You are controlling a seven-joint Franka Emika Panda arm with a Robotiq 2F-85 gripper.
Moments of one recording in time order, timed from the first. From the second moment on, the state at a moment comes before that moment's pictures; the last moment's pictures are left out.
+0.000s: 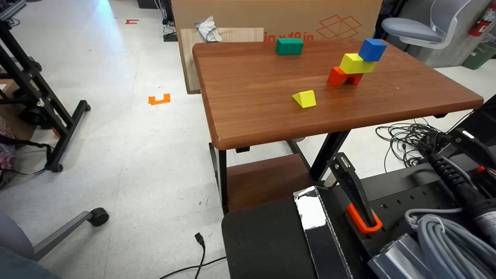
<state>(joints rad) 0.05 -0.59 0.00 -2.44 -0.02 1.86 -0.19</state>
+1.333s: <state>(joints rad) 0.05 -0.38 0.02 -2.48 -0.02 2.19 -0.09</state>
